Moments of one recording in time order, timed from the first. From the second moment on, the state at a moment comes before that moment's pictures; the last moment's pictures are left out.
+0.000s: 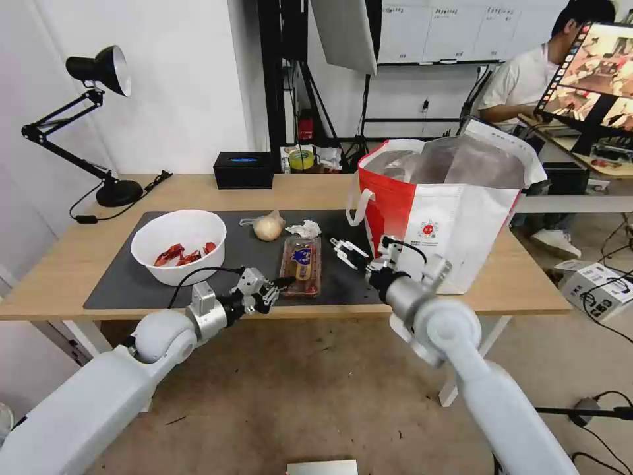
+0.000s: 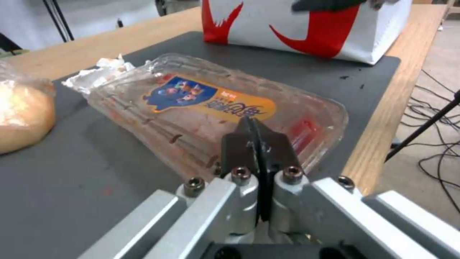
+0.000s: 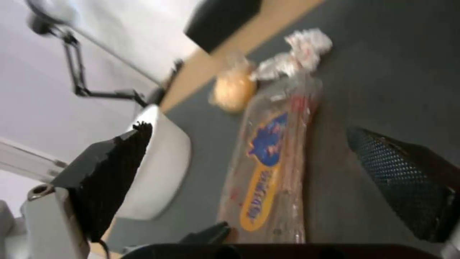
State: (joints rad) left arm 0.85 -0.79 0.01 -1.71 -0.62 0.07 0.39; right arm -0.84 1.20 0.14 1.92 1.43 -0.50 0.49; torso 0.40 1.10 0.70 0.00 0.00
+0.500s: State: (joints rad) left arm 0.86 -0.77 0.00 -1.71 -0.61 0.06 0.41; right arm -0.68 1.26 0.10 1.79 1.55 -0.65 0.67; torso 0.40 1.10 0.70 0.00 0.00
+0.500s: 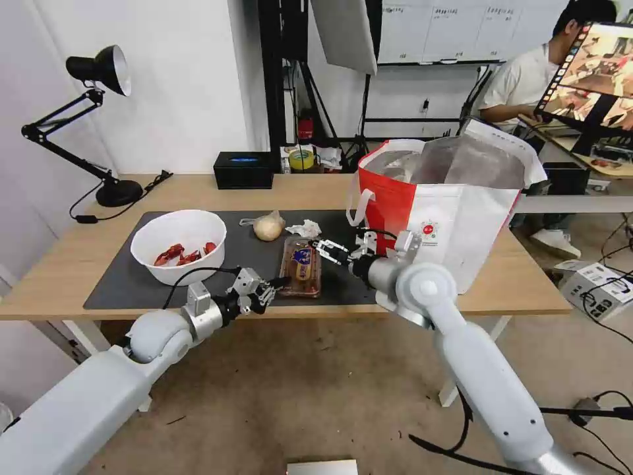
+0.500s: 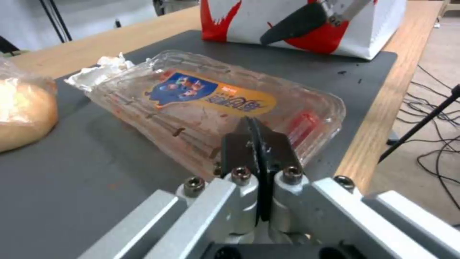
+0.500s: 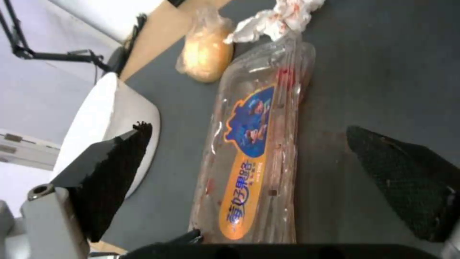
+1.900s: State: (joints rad) left arm 0.86 -0.79 0.00 -1.70 -0.60 0.04 0.41; right arm -0.56 1.36 0.00 1.58 1.58 -0.72 0.70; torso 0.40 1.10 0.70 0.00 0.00
